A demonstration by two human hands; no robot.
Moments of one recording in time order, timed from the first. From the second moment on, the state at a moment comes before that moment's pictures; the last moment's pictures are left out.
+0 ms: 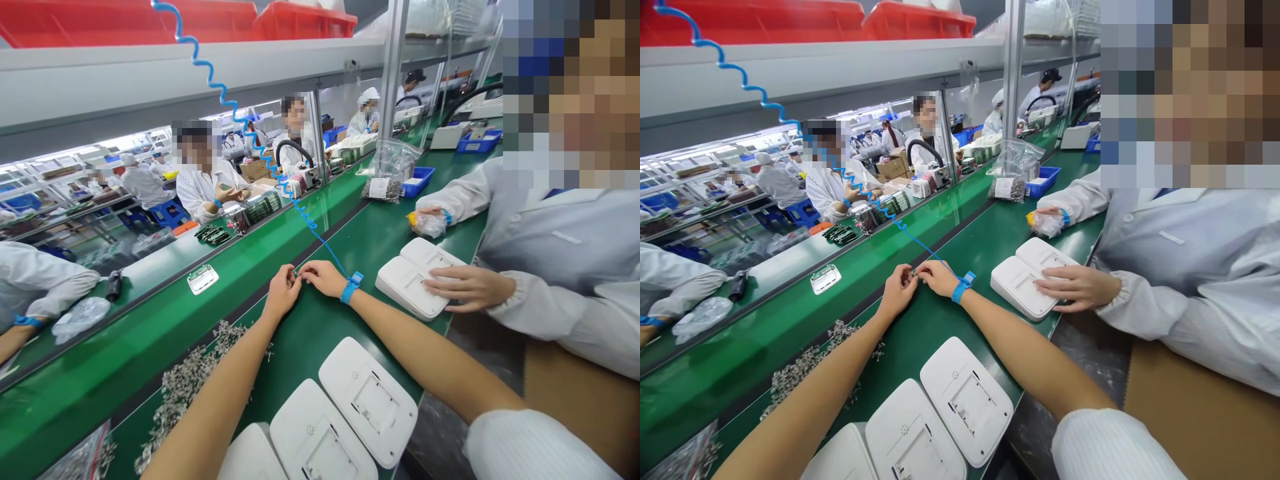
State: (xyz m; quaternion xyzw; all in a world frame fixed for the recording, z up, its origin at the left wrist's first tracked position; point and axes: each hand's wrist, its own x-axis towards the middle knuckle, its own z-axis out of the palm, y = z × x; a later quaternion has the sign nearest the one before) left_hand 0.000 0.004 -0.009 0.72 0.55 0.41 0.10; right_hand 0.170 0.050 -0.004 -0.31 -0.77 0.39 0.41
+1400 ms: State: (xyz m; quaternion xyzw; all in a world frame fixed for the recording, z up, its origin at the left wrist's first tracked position) left_hand 0.003 -0.003 0.001 0.74 0.52 0.41 0.07; right_hand 0.166 0.047 -0.010 -0.32 -0.78 0.36 0.40
